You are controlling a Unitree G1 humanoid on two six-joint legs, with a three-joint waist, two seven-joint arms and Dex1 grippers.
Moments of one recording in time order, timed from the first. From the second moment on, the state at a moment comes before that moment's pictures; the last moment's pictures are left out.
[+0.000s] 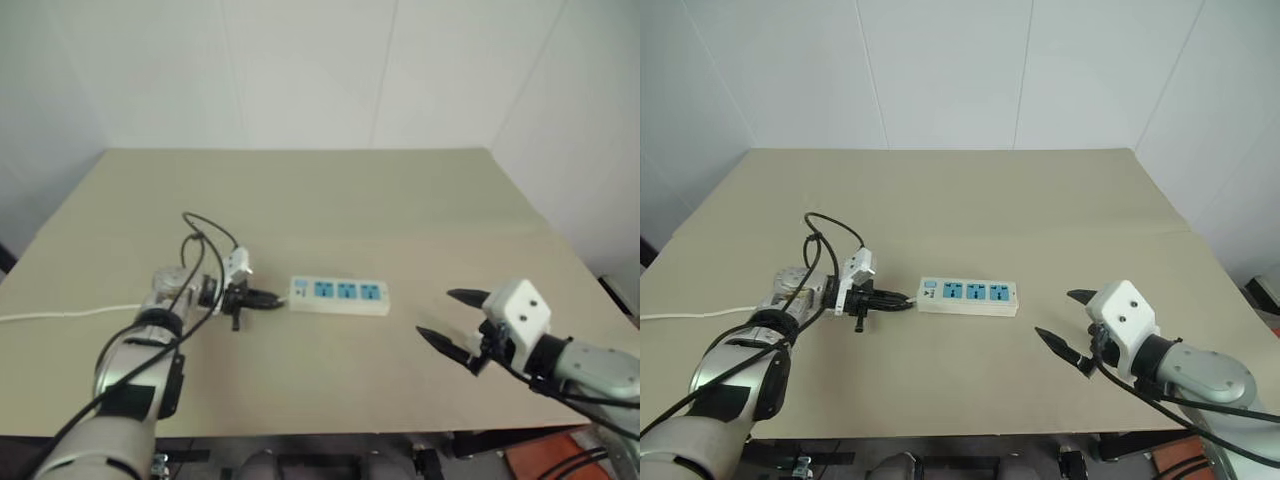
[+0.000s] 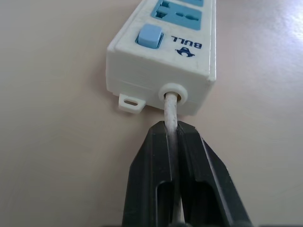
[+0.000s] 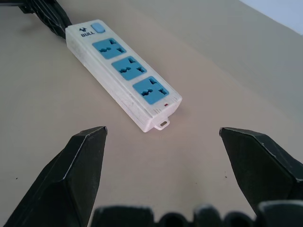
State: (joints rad) left arm -0.92 0.49 0.00 1.21 -0.03 -0.22 -1.56; right arm 0.14 -0.76 -0.26 -0.71 0.41 0.57 0.66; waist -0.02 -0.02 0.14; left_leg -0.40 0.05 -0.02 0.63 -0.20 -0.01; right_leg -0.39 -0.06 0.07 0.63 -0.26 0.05
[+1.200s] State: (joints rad) left arm -0.10 0.71 0.23 -0.21 -0.53 0.42 -1.25; right arm 0.03 -0.70 -0.12 -0.46 0.34 0.42 0.72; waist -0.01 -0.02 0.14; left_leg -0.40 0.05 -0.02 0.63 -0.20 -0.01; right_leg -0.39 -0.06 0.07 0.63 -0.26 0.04
